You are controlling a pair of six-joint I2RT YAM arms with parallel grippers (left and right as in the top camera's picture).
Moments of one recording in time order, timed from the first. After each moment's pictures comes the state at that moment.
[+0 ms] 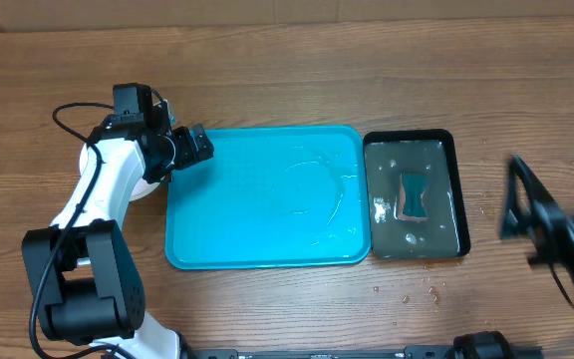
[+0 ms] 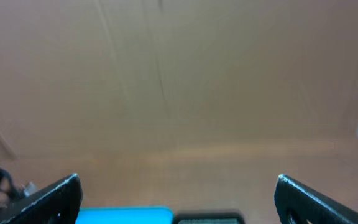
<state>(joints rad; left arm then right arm) 0.10 1.78 1.22 -0.66 0.25 -0.28 0.14 0.64 1.41 -0.86 0.01 0.19</state>
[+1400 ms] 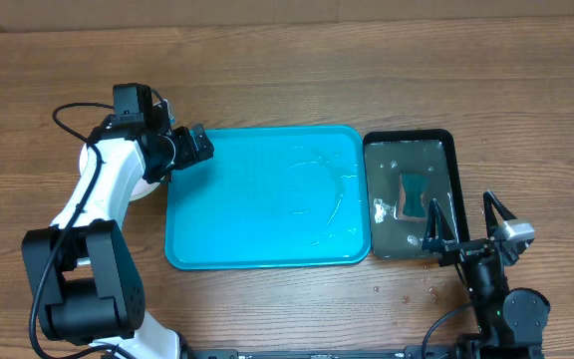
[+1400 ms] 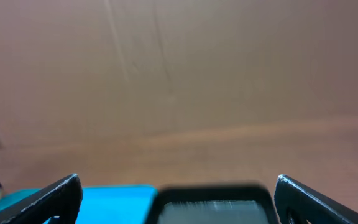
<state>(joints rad) 0.10 1.78 1.22 -0.66 0.25 -0.28 0.01 0.01 0.02 0.06 -0.17 0.22</state>
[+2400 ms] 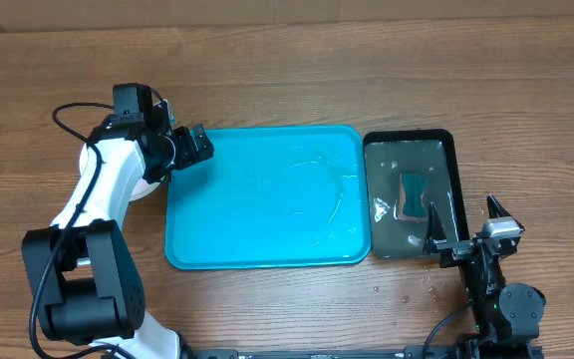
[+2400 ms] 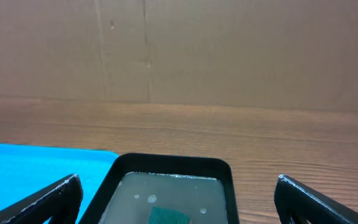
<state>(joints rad) 0.10 1.78 1.22 -0.66 0.25 -0.28 0.01 0.01 0.02 -0.03 -0.12 0.00</state>
